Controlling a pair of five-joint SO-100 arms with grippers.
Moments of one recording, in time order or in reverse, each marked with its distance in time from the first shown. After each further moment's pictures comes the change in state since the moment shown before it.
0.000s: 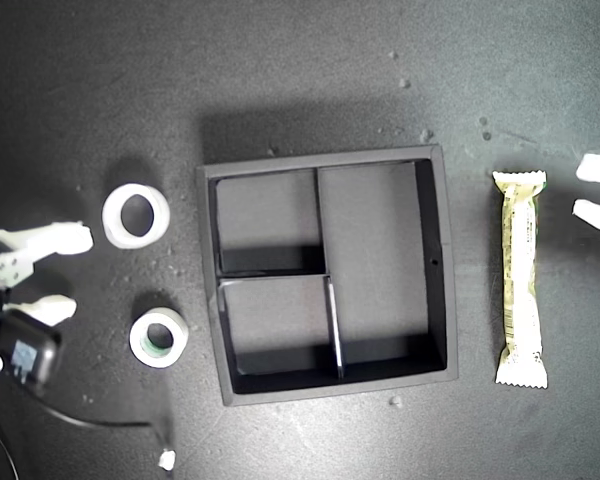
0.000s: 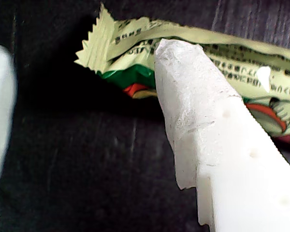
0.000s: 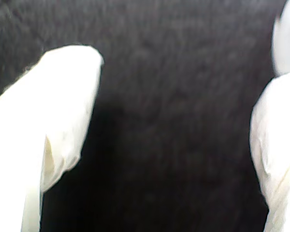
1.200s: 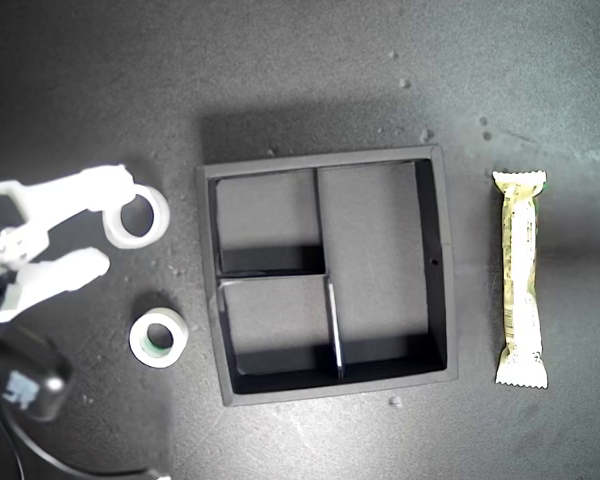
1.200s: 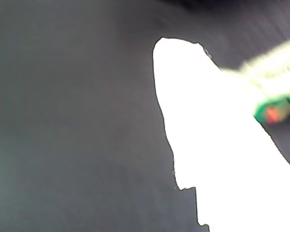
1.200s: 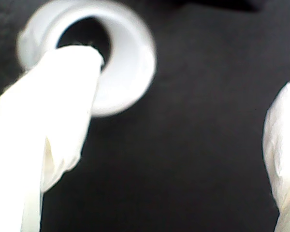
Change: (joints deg) arm 0 -21.0 -48.6 -47.4 1.8 29.0; arm 1 -6.3 -41.2 -42.2 6.4 -53.3
